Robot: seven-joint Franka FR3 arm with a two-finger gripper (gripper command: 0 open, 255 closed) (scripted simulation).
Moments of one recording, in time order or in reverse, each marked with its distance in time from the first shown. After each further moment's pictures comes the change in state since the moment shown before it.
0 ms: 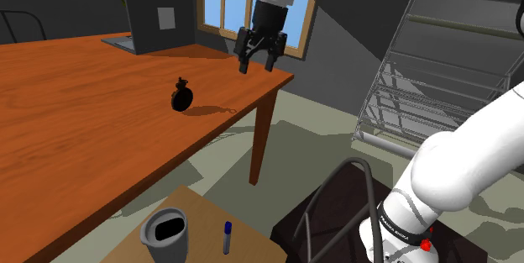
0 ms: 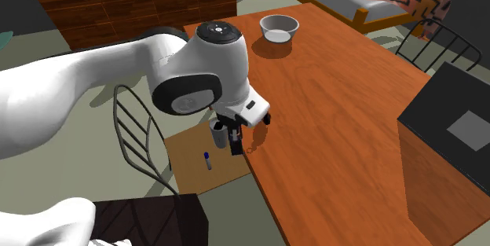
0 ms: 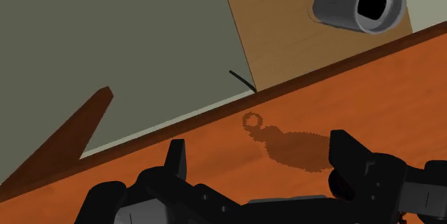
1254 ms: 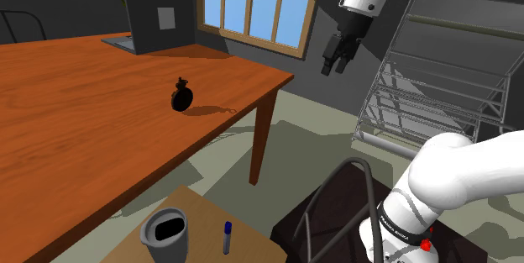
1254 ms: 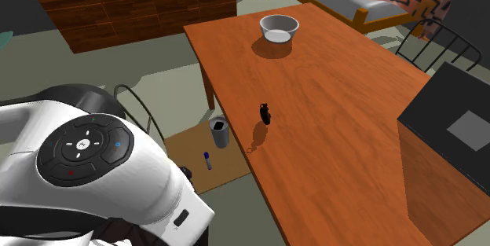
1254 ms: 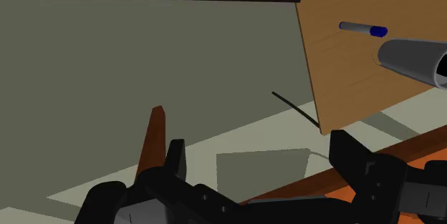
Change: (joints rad) arm -0.068 -0.468 -0.319 -0.366 -0.058 -0.132 -0.379
